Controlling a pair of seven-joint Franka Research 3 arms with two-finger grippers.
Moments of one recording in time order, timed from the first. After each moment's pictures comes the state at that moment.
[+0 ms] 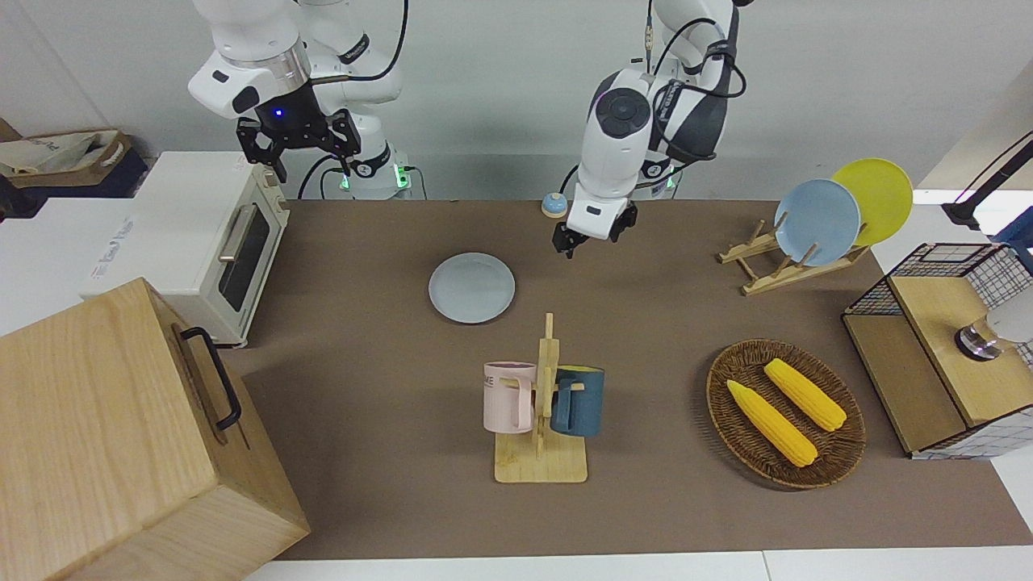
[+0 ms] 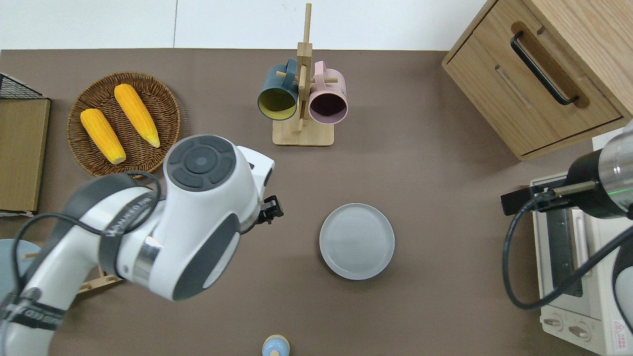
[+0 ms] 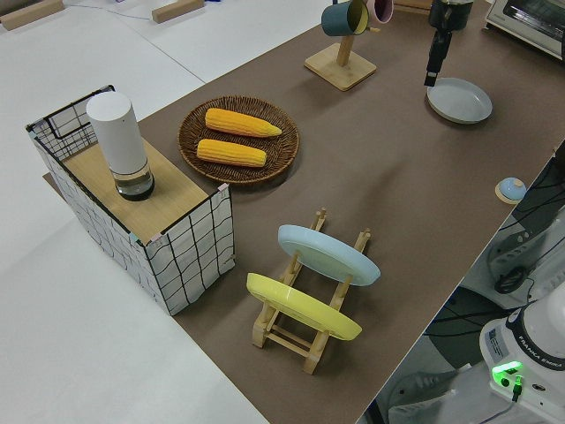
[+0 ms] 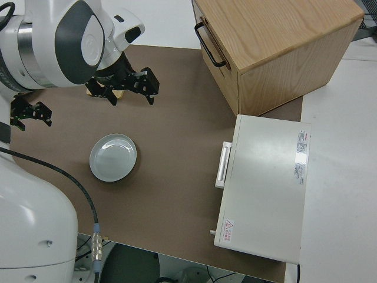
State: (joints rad) left arm -0.18 0.10 -0.31 -1.79 -0.01 1.71 -0.79; right arm 0.02 -0.01 0.11 -1.48 0.00 1.39 0.02
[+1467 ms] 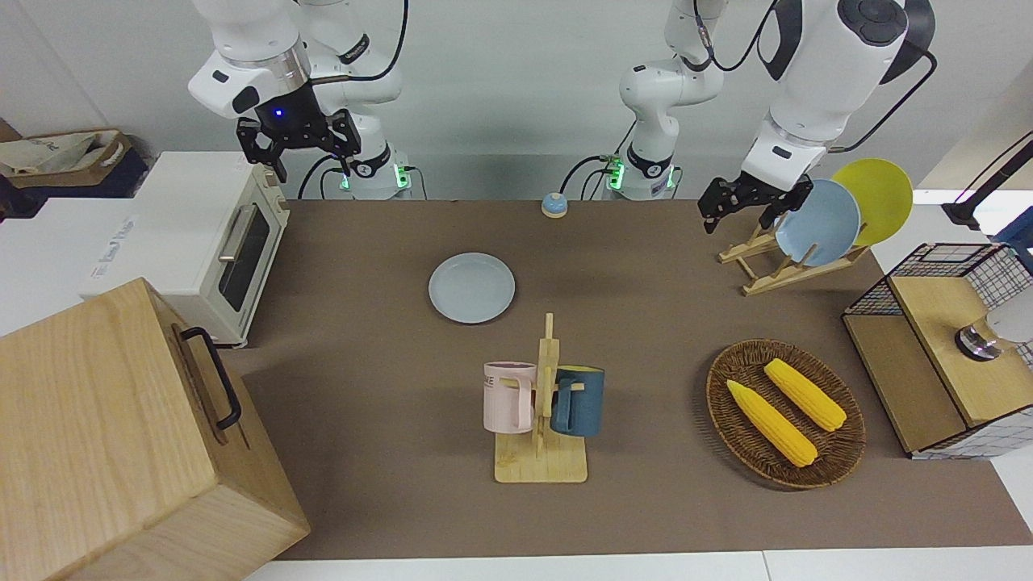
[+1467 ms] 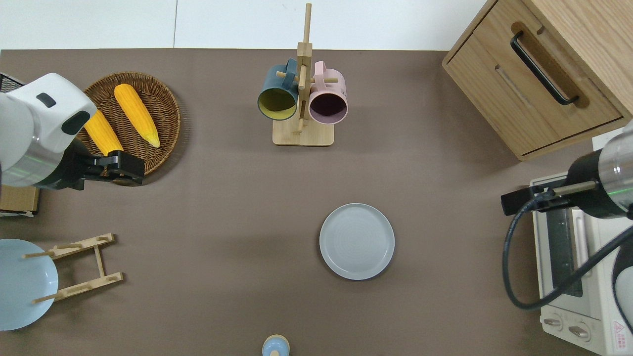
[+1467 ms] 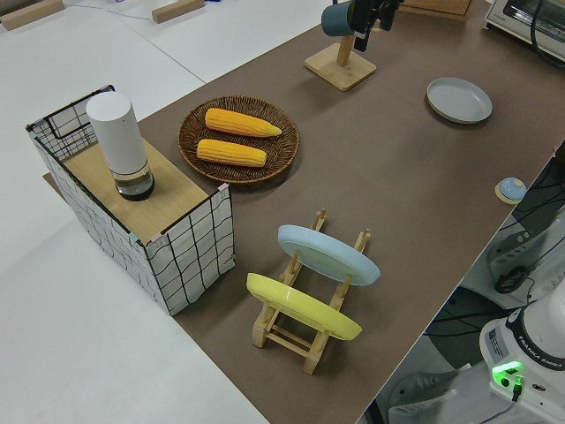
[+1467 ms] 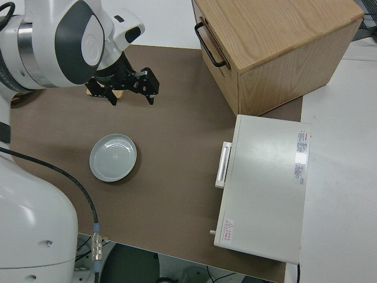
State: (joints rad) left arm 0.16 0.08 -0.30 -1.52 0.01 1.53 -0.19; right arm 0.02 -0.01 0.11 -1.48 0.00 1.39 0.02
